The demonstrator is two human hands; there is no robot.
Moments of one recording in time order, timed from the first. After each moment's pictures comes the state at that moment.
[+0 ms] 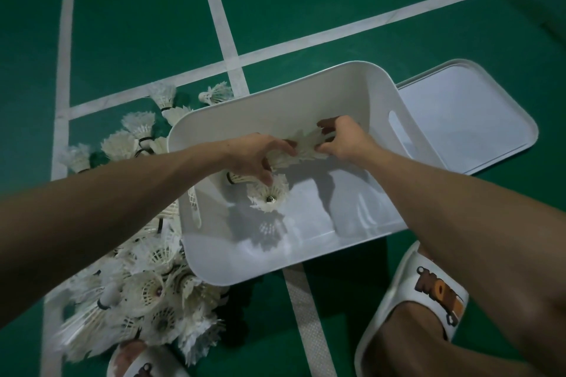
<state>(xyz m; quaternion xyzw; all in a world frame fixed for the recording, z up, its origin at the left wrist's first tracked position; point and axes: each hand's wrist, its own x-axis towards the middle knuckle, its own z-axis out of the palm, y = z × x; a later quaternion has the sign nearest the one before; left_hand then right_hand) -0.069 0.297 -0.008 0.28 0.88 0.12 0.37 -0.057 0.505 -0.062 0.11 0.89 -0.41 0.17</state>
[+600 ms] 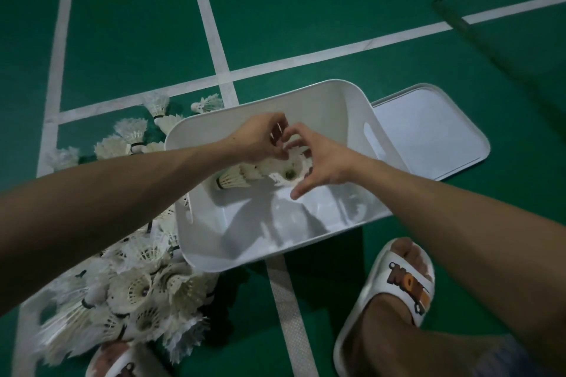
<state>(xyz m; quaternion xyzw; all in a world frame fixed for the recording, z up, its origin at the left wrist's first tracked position) -0.059 0.330 0.022 0.20 0.91 0.28 0.21 -0.005 0.497 0.023 -0.11 0.86 -0.42 0.27</state>
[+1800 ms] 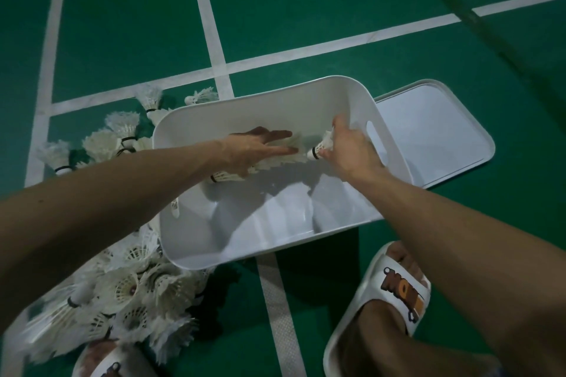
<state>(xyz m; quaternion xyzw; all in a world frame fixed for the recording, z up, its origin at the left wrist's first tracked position) -0.084 0.307 -0.040 0.46 0.86 -0.10 0.21 -0.014 0.529 -0.014 0.09 0.97 -0.21 0.10</state>
